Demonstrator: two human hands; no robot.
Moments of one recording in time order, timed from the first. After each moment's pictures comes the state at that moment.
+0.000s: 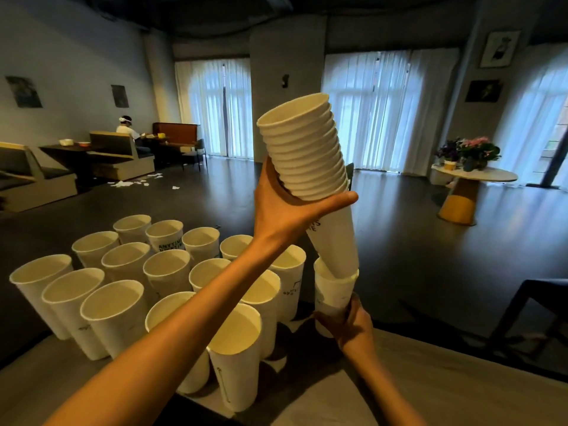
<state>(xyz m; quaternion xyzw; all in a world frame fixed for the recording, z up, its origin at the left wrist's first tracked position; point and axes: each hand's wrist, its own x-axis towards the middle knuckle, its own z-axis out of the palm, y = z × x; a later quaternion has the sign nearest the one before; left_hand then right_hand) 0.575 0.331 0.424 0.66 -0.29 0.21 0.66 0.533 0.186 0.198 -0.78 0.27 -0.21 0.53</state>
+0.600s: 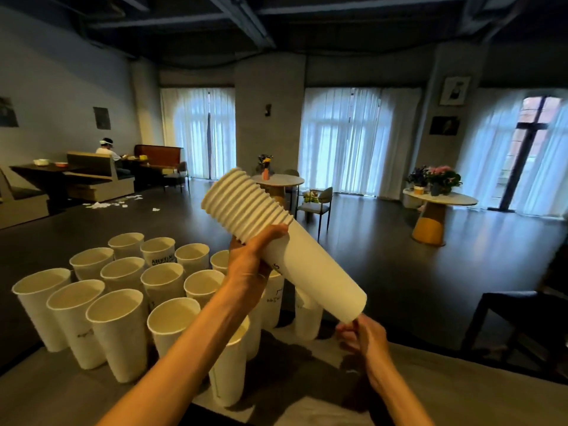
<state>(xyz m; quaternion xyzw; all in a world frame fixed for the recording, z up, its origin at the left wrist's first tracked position) 0.513 0.369 0.407 0.46 -0.10 -0.09 0.88 0.435 0.177 0.261 -0.57 0.27 -0.20 0.75</state>
